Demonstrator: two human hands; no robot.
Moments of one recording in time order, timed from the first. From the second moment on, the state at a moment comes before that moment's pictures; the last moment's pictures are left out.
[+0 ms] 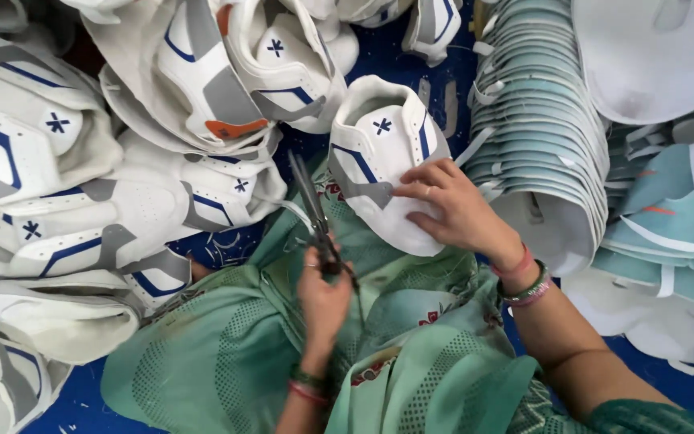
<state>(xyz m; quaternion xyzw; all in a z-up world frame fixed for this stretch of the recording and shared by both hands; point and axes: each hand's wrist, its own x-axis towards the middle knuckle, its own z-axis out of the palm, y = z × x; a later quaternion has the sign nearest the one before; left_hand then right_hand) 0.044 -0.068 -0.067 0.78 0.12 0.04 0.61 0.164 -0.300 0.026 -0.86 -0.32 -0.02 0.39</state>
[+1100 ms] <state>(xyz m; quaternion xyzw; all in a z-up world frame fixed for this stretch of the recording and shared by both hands) 0.093 -0.008 -0.040 0.97 -0.12 0.11 0.19 0.146 -0.315 -0.024 -0.88 -0.12 -0.13 0.43</state>
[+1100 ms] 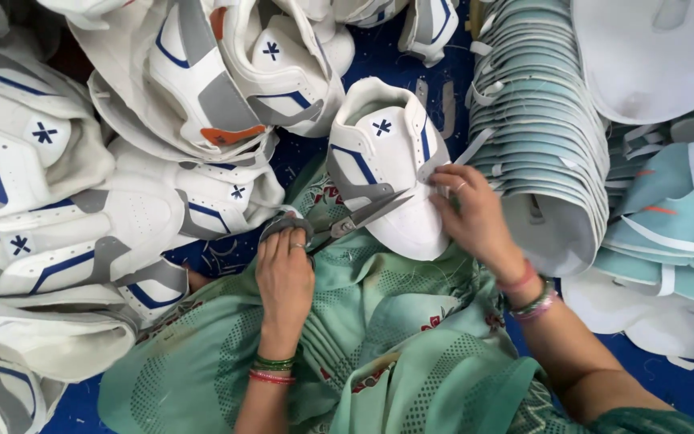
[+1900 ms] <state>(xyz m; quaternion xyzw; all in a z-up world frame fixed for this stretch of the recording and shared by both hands) 0.058 -0.021 -0.041 0.85 0.18 0.06 0.49 0.183 -0.342 -0.027 -0.75 -0.01 -0.28 0.60</state>
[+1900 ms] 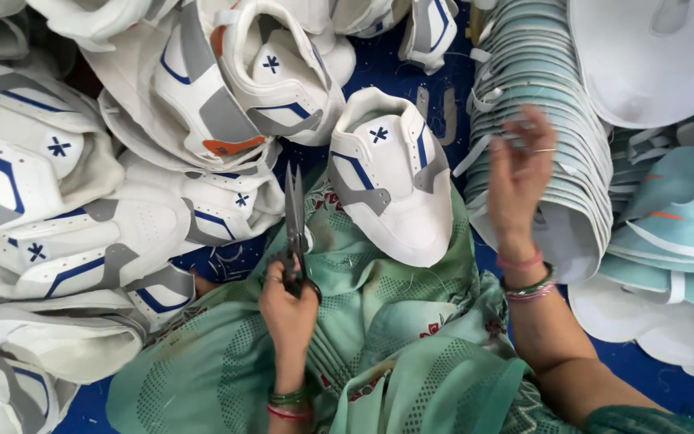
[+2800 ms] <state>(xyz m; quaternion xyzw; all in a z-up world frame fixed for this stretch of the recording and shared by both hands) 0.136 -0.079 -0.098 0.64 0.13 0.10 0.75 0.208 -0.344 -0.098 -0.61 0.02 -0.17 0.77</state>
